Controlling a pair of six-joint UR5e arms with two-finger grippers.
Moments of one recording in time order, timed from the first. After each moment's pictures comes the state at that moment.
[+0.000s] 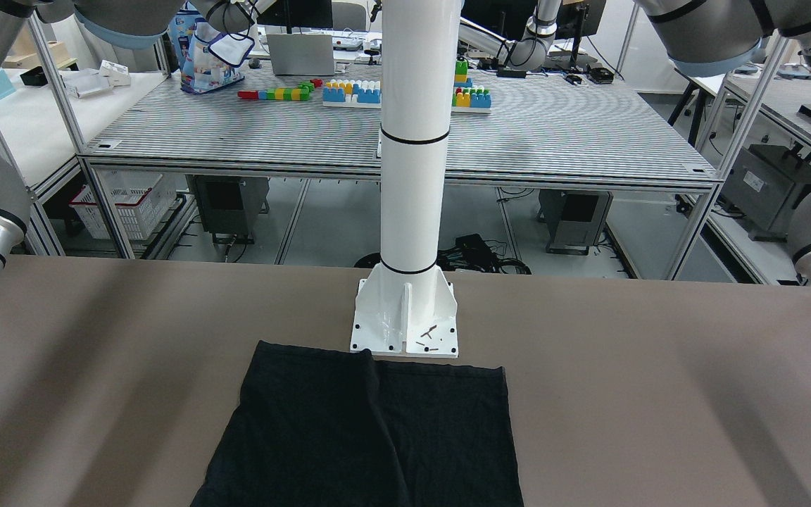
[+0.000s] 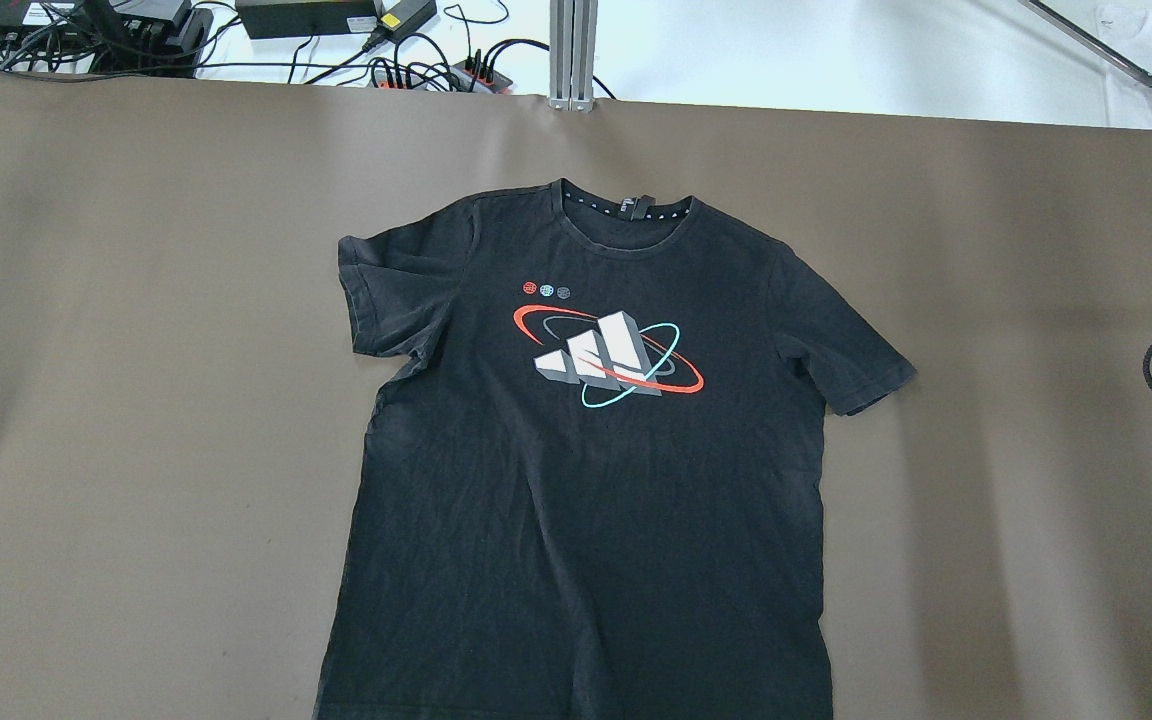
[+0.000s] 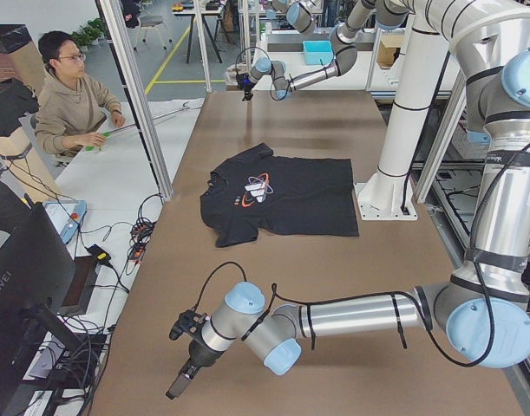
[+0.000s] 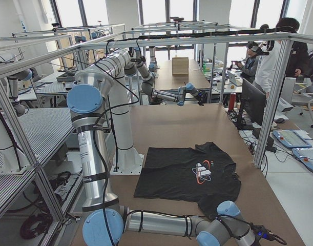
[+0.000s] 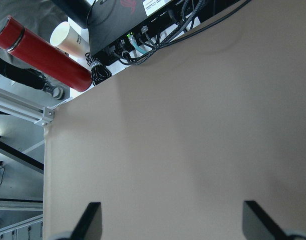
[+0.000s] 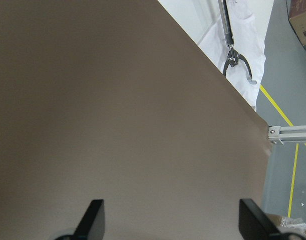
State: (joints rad) left arm -1.38 -1.80 -1.16 -2.47 -1.72 -0.19; right arm 1.31 -1.32 1.20 -0.83 1.64 -0.02
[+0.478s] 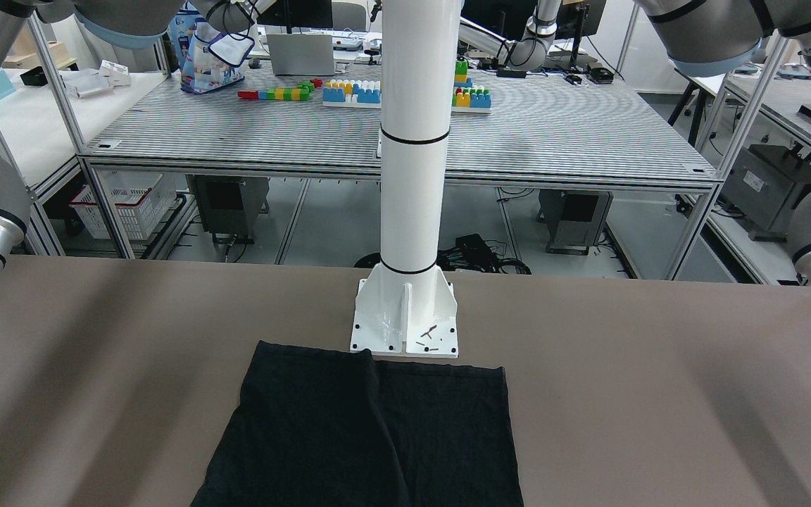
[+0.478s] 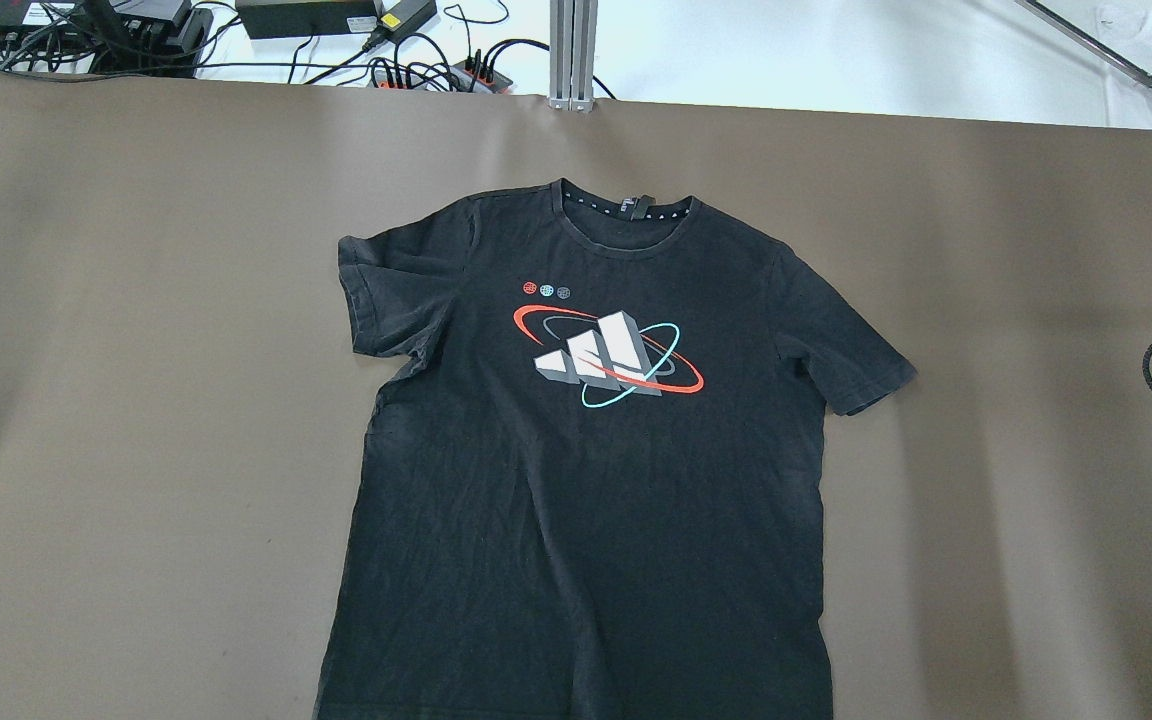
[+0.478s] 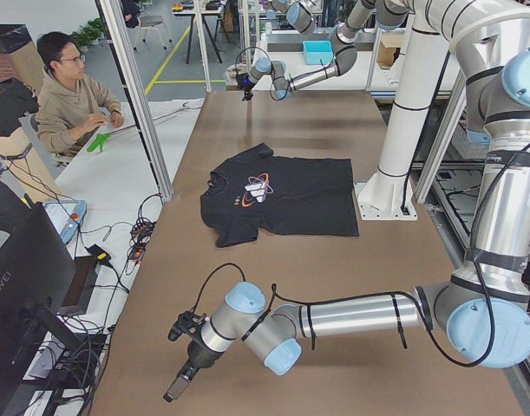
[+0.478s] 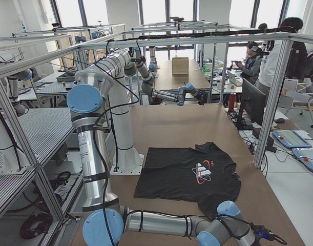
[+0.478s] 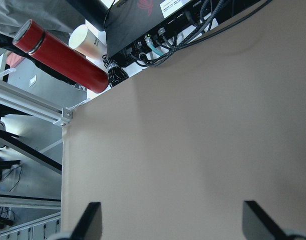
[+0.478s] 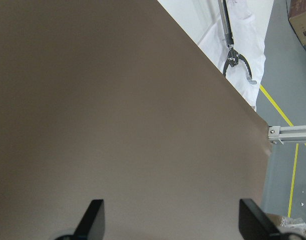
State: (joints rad) left arm -1.38 -1.79 -1.16 -2.47 -1.67 -0.19; right arm 1.31 -1.32 1.20 -0.83 1.64 -0.02
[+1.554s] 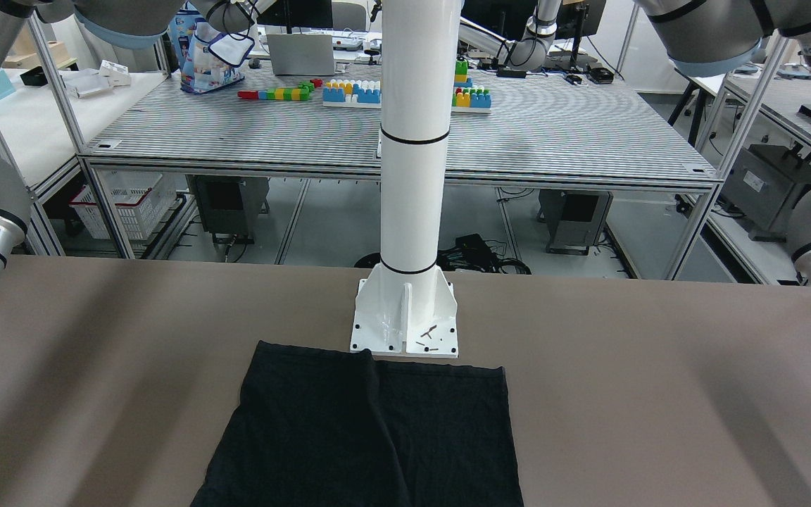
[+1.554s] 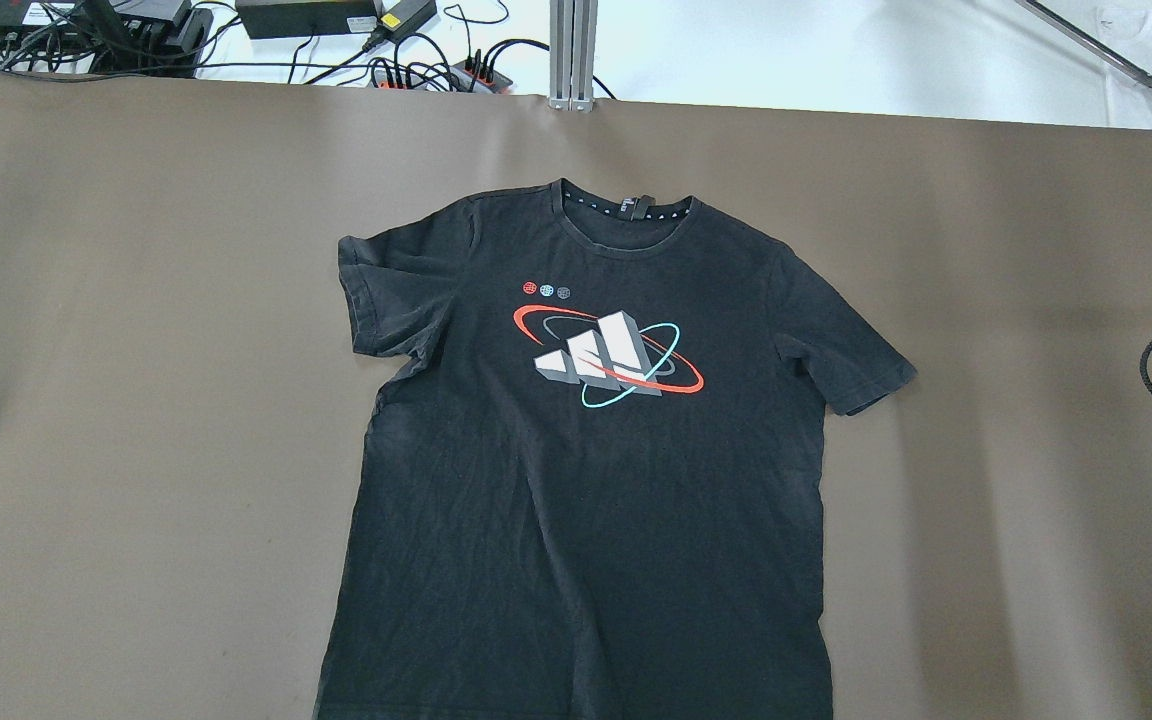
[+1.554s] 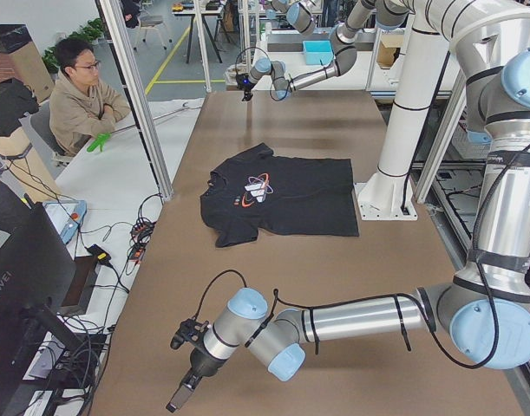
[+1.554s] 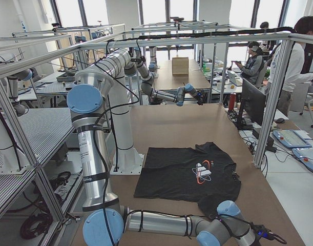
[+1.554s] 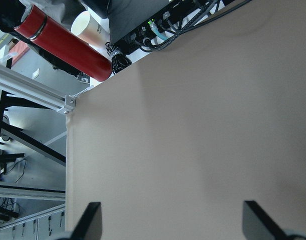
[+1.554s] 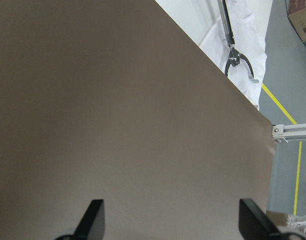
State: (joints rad) left arm -1.38 -1.78 -1.15 -2.47 -1.67 -0.18; right arm 1.30 -1.31 1.20 -0.83 1.64 0.02
